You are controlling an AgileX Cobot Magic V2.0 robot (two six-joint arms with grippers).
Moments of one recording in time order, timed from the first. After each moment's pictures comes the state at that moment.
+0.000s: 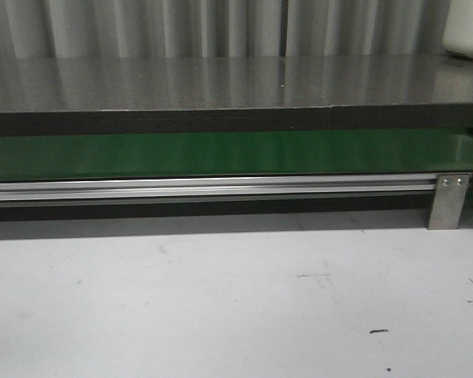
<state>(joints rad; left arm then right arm) -0.01 0.90 -0.81 -0.01 0.33 -0.01 0.02 0.35 -0.44 0.22 0.30 -0.13</state>
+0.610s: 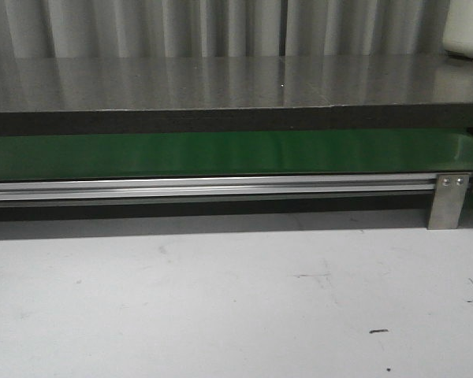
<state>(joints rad) 0.33 1.61 -1.49 0.02 0.90 0.03 0.02 0.35 -0.44 0.22 0.30 -0.13</state>
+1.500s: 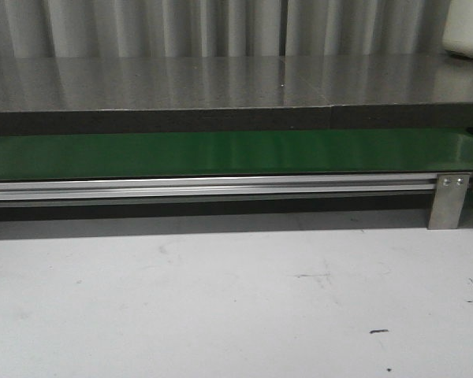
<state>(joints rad) 0.58 2.04 -1.51 0.06 0.90 0.18 0.02 0.35 -0.44 0.21 0.30 -0.13</state>
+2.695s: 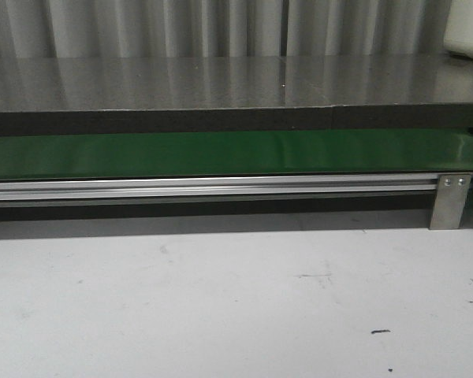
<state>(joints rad) 0.55 2.05 -1.71 0.05 0.94 0.20 0.02 0.35 -0.44 0.21 0.30 -0.13</state>
